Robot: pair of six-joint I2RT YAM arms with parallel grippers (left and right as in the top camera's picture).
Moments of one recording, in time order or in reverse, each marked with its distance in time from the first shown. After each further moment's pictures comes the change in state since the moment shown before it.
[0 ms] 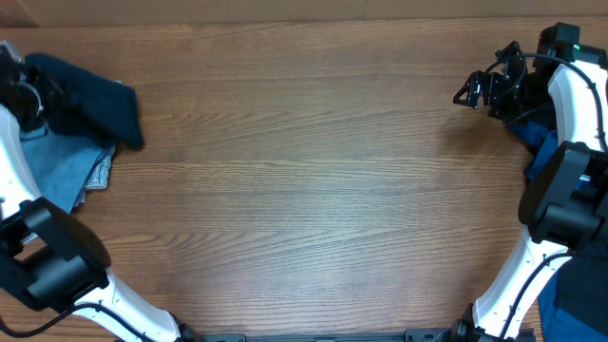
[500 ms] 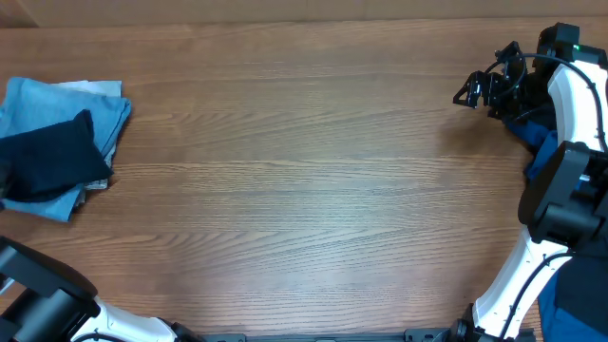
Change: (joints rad) left arm 0.297 -0.143 -0.241 -0.075 -0.222 -0.044; right arm 0.000 0.000 0.000 0.000 0.000 0.000
